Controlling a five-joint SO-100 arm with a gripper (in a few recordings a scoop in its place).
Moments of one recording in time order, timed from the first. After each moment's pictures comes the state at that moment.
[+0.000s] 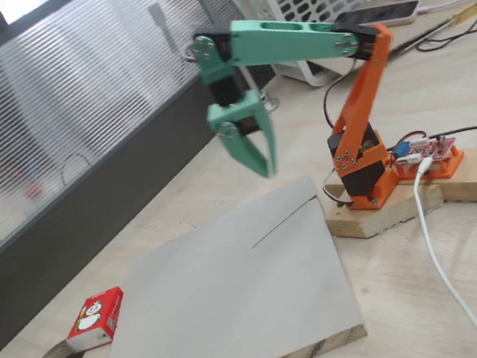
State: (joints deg) arm -0.4 128.4 108.0 108.8 97.6
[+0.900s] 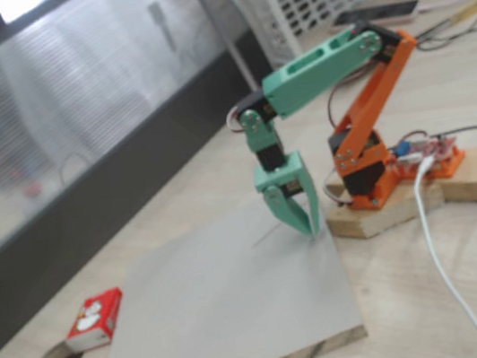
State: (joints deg) arm -0.4 134.9 145.0 78.5 97.6
